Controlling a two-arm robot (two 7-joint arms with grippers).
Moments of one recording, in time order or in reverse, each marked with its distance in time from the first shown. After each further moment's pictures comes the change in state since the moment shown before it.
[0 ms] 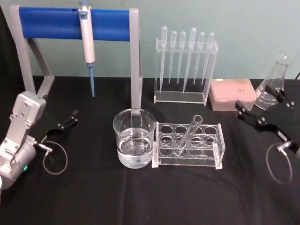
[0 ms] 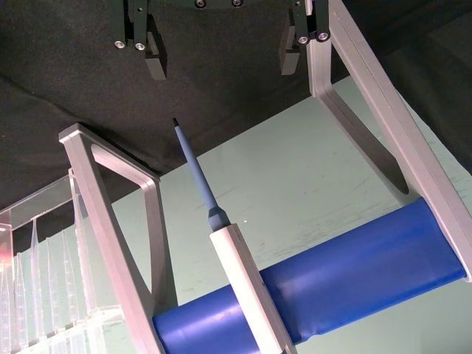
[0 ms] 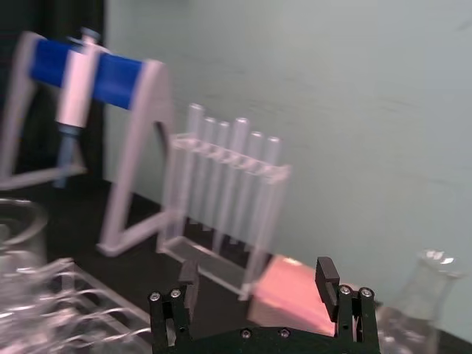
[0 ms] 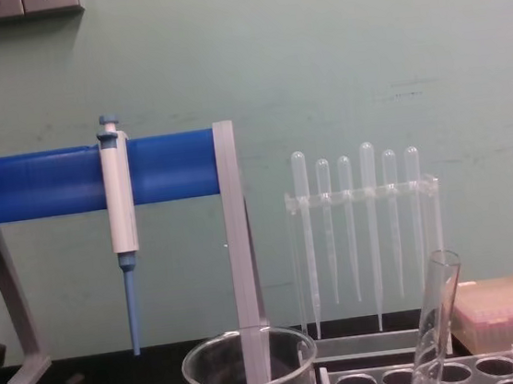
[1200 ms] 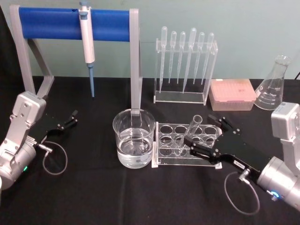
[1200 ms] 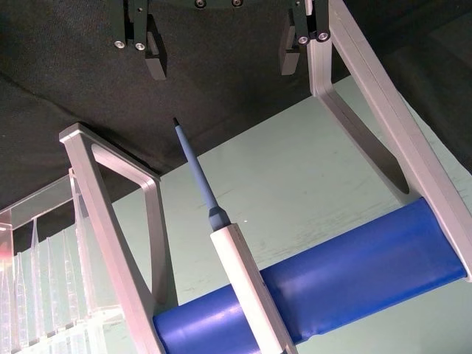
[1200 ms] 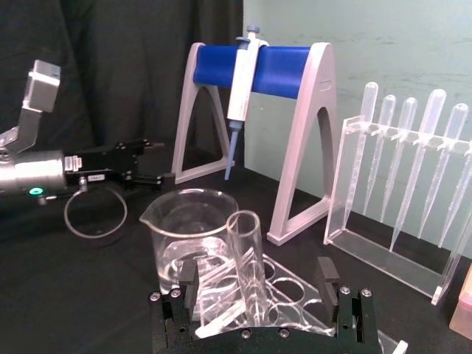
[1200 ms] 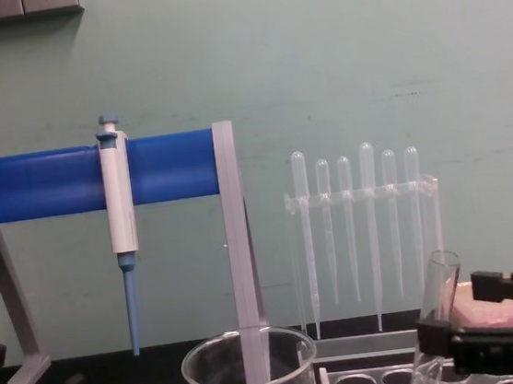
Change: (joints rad) left arm 0.000 0.000 0.000 0.000 0.000 0.000 0.000; right arm -0.031 -0.092 -0.059 -0.053 0.060 0.092 0.282
